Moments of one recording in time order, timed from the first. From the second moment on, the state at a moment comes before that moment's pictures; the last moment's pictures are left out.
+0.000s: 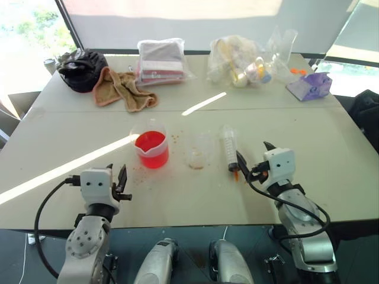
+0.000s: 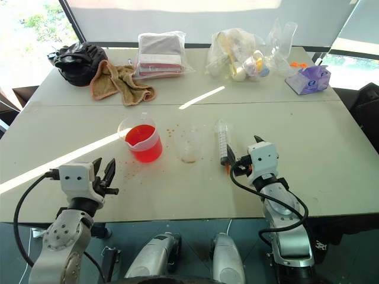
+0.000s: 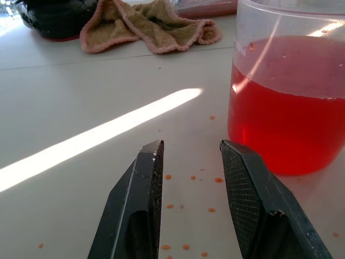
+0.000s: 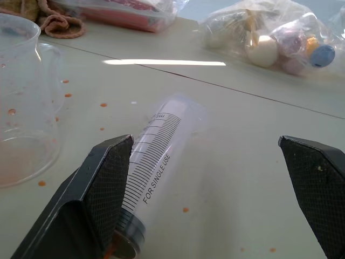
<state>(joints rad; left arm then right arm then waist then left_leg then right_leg) 0.31 0.13 0.12 -0.73 -0.08 0.45 -0.09 0.05 -0.26 -0.06 -0.45 0.05 0.30 0.24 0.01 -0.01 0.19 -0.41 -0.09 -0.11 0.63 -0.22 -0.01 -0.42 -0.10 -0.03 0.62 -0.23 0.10</state>
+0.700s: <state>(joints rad) 0.30 0.12 0.13 -0.77 -0.10 0.50 -0.08 0.05 -0.28 -0.06 -0.45 0.06 0.31 0.26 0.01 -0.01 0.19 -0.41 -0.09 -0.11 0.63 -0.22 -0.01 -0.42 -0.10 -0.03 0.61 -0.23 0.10</state>
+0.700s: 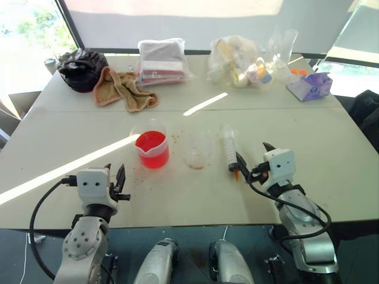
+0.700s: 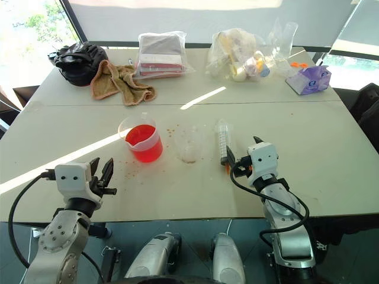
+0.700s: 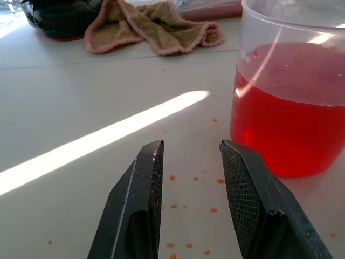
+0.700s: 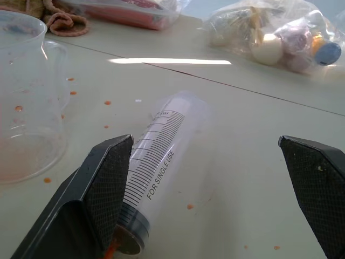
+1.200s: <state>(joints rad) 0.27 0.11 0.08 -0.77 -0.09 0.52 -0.06 -0.04 -0.32 -0.08 -0.45 0.09 0.38 0.29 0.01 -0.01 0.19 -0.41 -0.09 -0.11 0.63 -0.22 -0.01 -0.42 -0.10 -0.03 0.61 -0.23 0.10</state>
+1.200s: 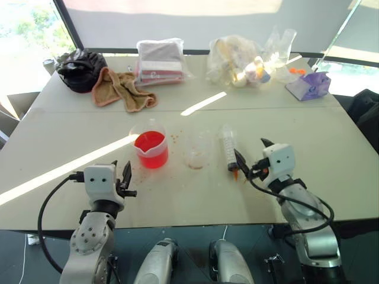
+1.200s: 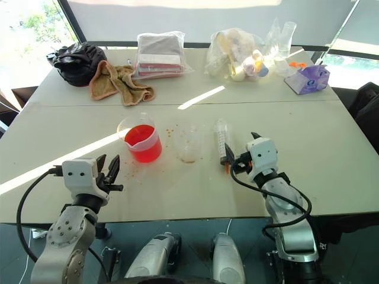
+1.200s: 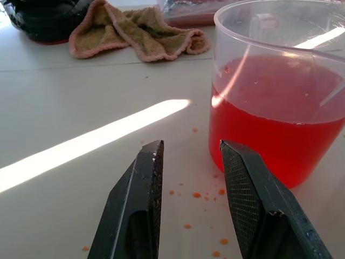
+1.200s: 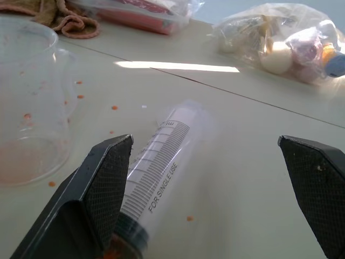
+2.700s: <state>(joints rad) -0.10 1.18 0.55 -0.67 -1.15 0.83 -0.82 -1.39 -0.58 0.60 0.70 1.00 1.61 0.11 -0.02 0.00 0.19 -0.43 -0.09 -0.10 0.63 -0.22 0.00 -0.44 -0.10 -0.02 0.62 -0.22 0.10</state>
